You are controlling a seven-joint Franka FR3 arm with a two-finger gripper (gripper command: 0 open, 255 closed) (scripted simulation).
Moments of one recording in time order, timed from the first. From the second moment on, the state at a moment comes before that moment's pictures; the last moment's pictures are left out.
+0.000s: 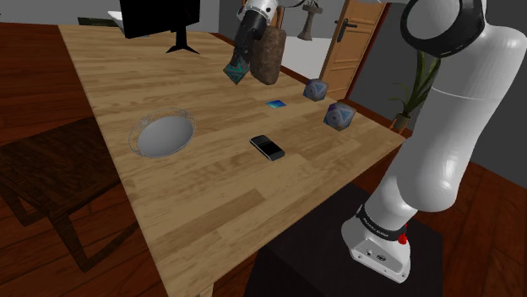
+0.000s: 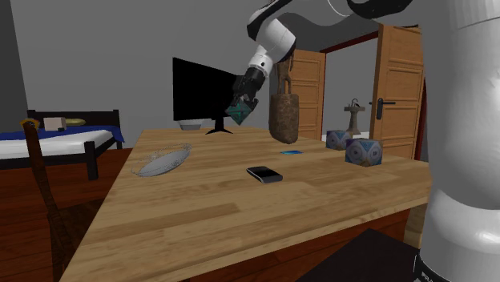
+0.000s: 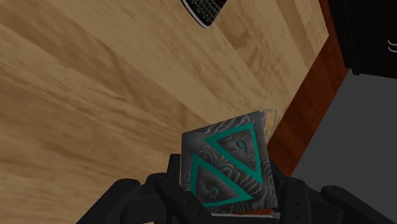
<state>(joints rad) 0.11 0.19 -0.28 -1.58 0.65 1.49 -0.60</state>
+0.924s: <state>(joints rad) 0.30 0.20 -0.15 -1.57 0.69 1.69 -0.35</state>
